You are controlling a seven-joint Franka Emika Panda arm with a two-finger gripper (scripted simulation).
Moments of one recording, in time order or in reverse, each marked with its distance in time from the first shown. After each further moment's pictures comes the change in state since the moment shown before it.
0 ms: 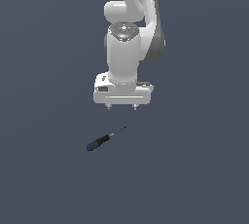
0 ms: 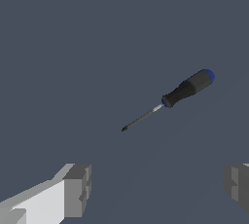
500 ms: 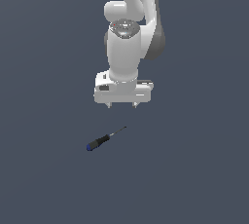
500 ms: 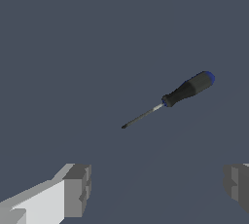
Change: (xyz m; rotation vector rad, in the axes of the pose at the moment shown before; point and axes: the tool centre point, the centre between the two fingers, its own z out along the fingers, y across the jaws) arm -0.003 -0.001 -0.004 -0.003 0.001 -0.038
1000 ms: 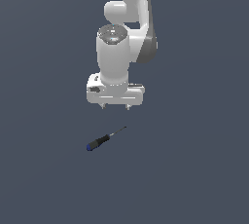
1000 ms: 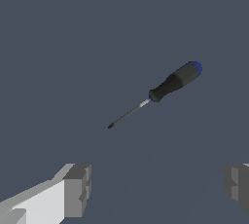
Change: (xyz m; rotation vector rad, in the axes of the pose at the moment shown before) arm -0.004 0.027 0.012 0.002 -0.018 0.075
